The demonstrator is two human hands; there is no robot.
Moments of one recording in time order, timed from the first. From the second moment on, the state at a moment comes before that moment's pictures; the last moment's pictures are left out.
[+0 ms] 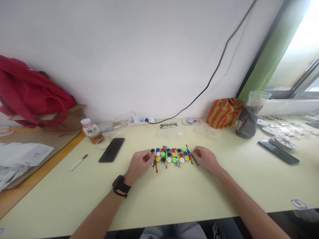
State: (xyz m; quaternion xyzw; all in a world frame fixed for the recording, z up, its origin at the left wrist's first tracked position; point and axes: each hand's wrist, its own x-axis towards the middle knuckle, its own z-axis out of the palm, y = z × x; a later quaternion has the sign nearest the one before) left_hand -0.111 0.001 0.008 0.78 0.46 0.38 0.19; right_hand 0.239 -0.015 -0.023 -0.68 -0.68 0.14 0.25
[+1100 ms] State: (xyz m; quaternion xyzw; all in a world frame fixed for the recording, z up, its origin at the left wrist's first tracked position) left_hand -0.073 -0.045 0.016 0.87 0.32 0.30 0.23; right_hand 0.204 -0.042 -0.006 -0.54 -0.78 0.13 0.29
